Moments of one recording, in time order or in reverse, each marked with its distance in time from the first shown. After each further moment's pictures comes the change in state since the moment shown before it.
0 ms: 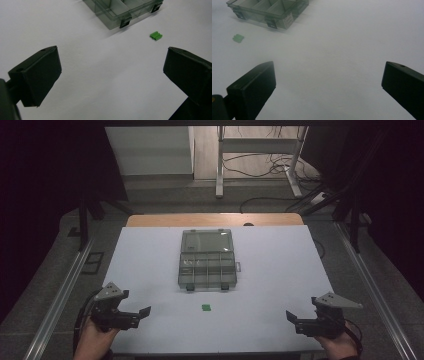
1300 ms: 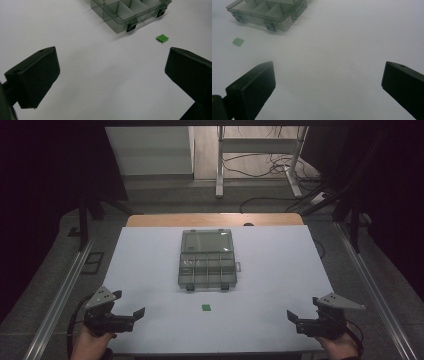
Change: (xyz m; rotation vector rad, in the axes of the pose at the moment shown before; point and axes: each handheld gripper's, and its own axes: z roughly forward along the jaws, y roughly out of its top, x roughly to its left) left arm 0.004 -0.016 -0.012 -0.074 0.059 0.034; right arm -0.001 -0.001 -0.002 -0.020 -0.006 0.022
